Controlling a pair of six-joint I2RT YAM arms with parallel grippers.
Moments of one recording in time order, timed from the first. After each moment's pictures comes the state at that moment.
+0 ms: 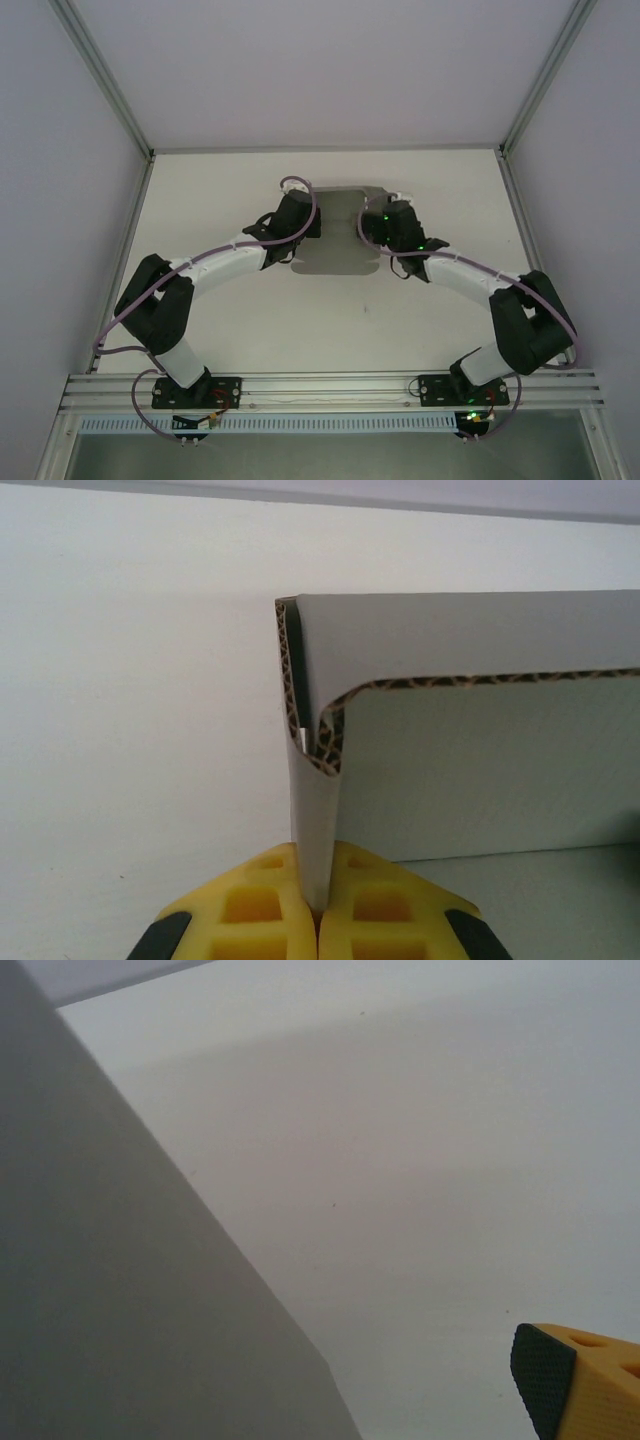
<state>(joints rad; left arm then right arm) -0.68 1.66 1.12 -0.06 -0.31 -0.46 0.54 1.49 0.83 0.01 0.29 0.46</state>
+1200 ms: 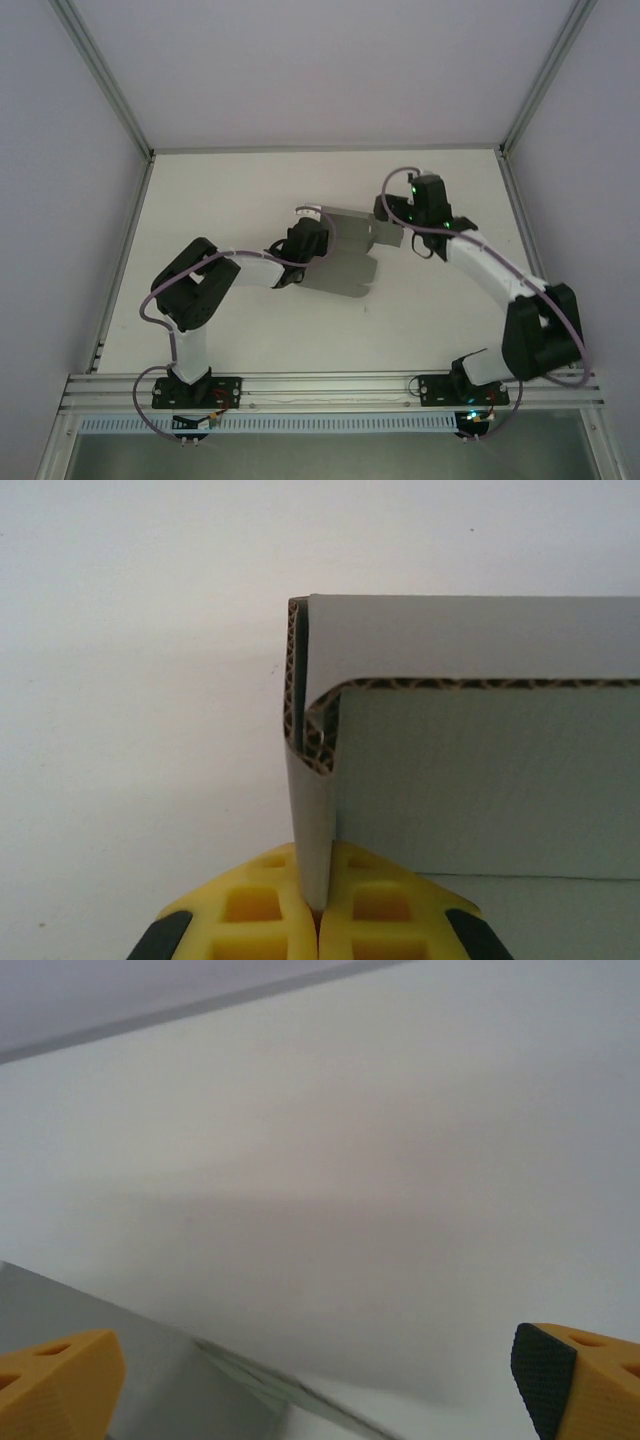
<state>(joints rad) -0.71 1.90 0.93 0.45 -0.40 -0.30 0.35 1.49 1.07 -0.23 0.01 0.36</state>
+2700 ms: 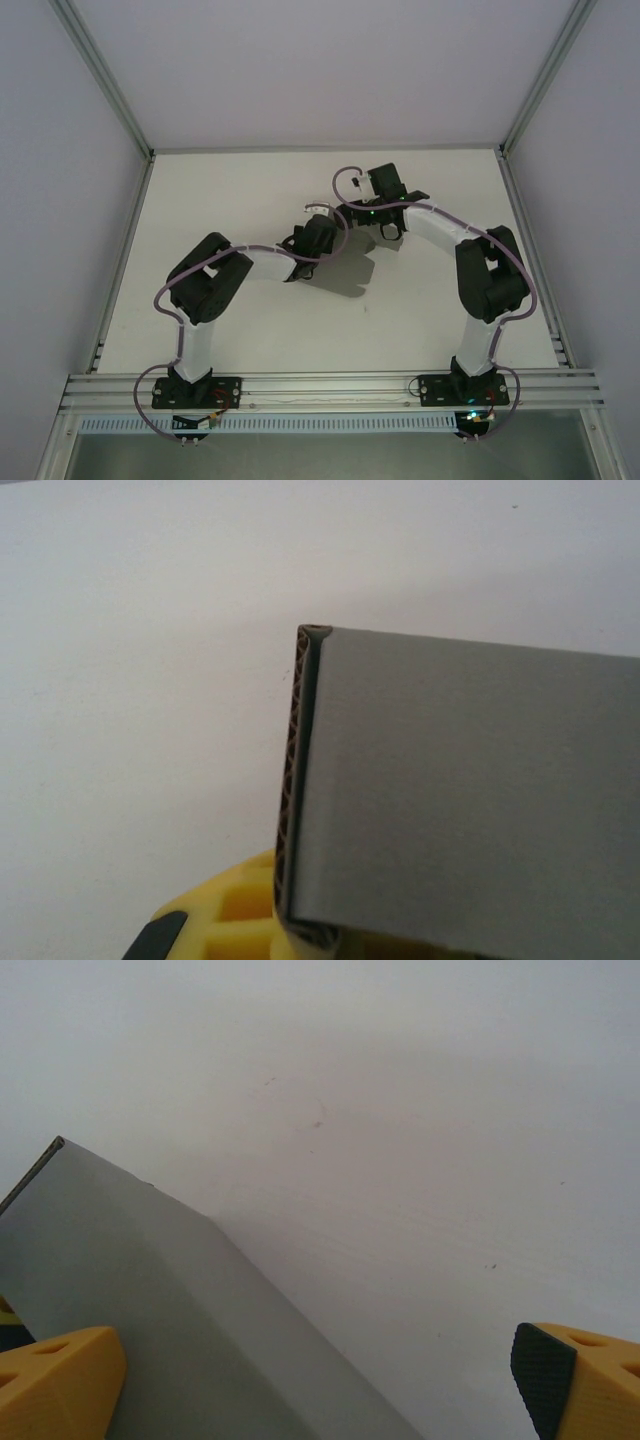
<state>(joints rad) -0.72 2.00 1.08 0.30 -0.53 -0.31 0.46 1.84 1.31 -0.35 -0.17 0.11</state>
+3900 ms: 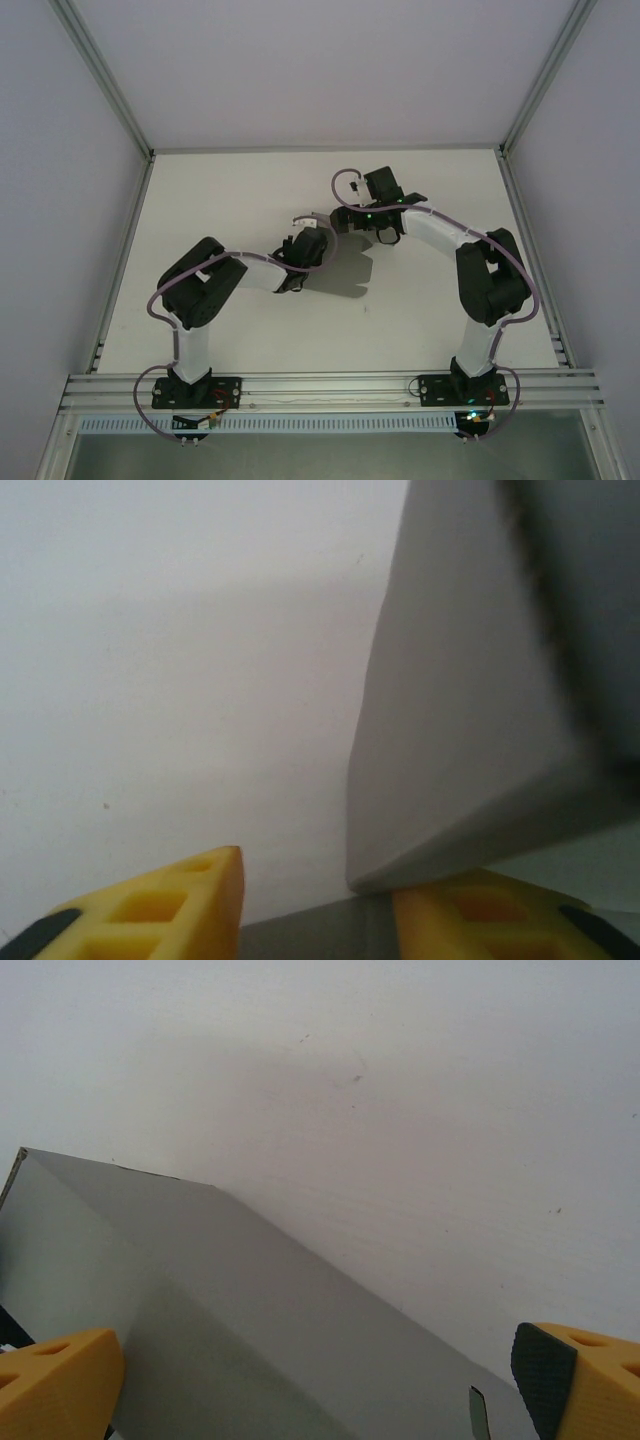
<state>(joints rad) -0.72 1.92 0.91 0.34 -0.51 -0.36 0.47 1.82 1.31 -0.40 -0.20 0.21</state>
